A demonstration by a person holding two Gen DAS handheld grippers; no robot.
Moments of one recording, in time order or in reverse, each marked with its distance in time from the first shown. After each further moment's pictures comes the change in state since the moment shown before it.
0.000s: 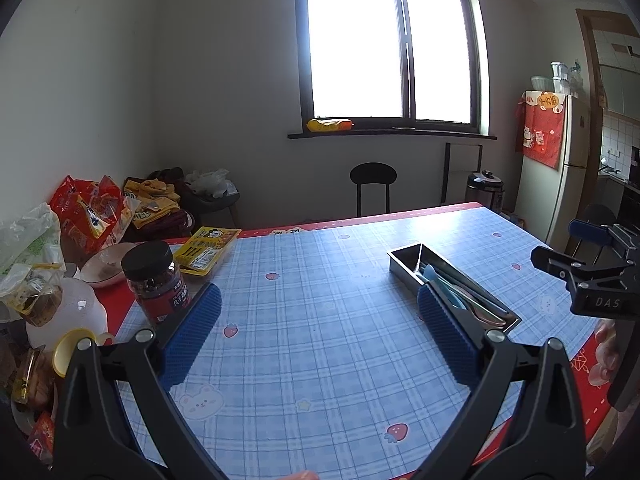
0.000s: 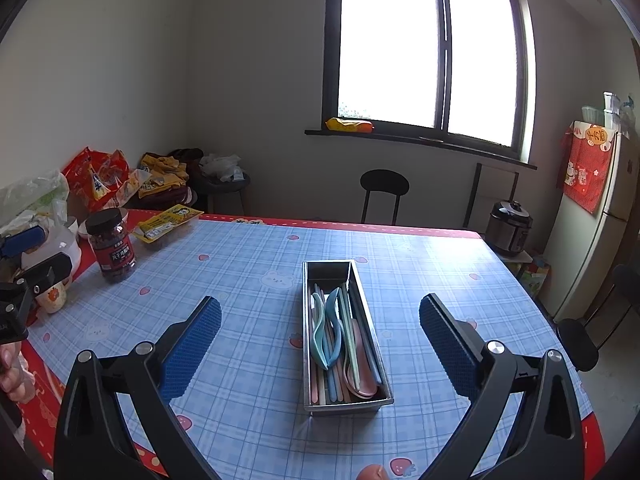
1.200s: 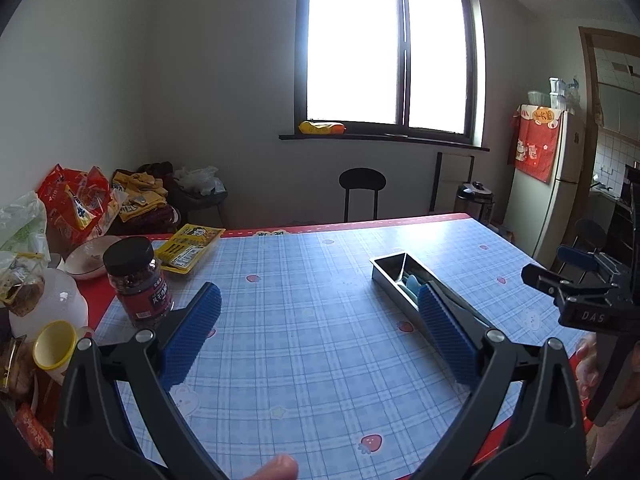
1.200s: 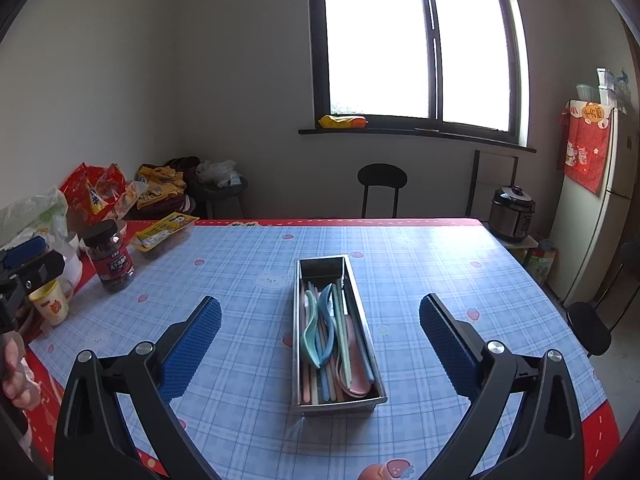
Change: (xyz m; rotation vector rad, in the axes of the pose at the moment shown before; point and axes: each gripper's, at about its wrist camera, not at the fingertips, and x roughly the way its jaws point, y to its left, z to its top) left arm -0.001 -0.008 0.001 -0.057 -0.011 -0.045; right arm 0.008 -0.025 -0.009 0.070 0.002 0.025
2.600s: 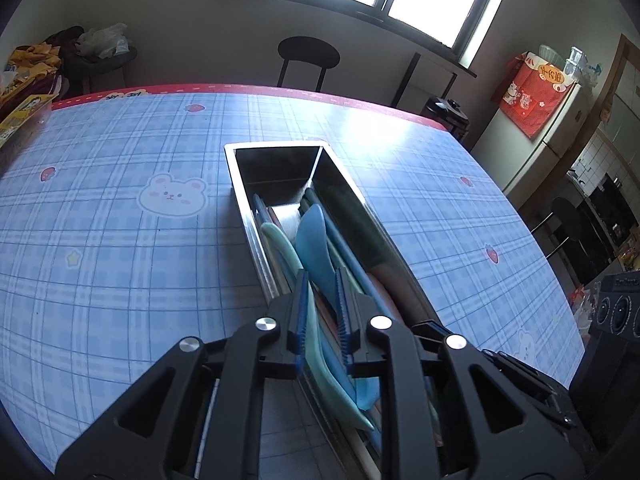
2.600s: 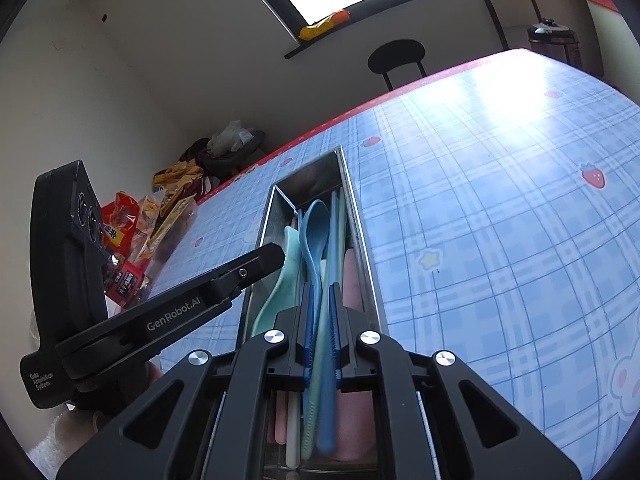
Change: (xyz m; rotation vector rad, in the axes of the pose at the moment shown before) left arm 0.287 -0.140 -0.045 -0.170 0.440 -0.228; right arm 0.183 -0.086 -0.073 0.410 0.253 0.314
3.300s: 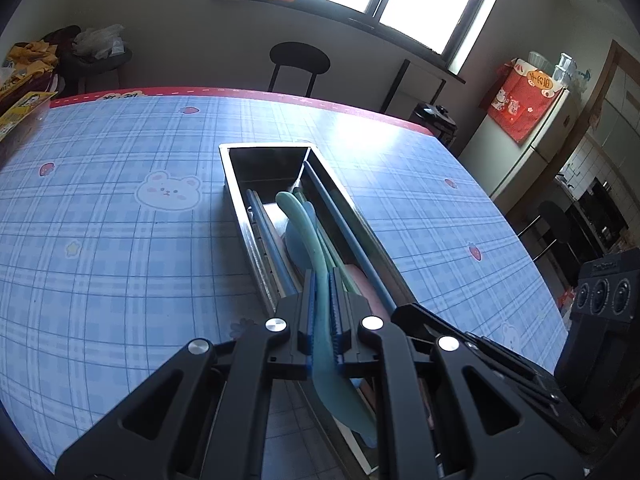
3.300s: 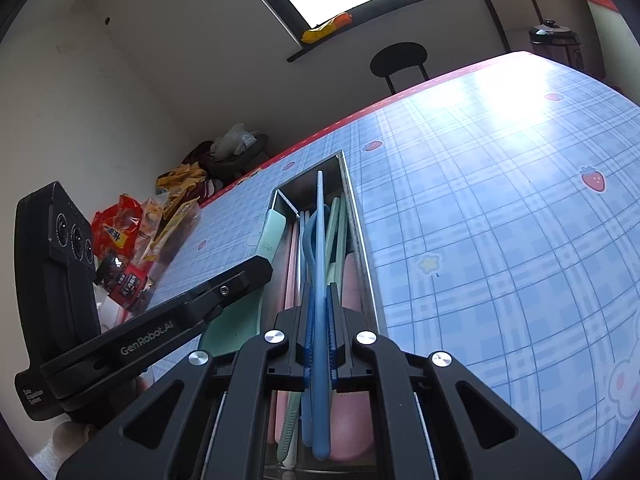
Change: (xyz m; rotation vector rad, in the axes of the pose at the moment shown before) left arm -0.012 -0.002 -0.011 -0.001 -0.013 -0.043; right arm -0.004 -0.002 0.000 0.005 0.001 0.009
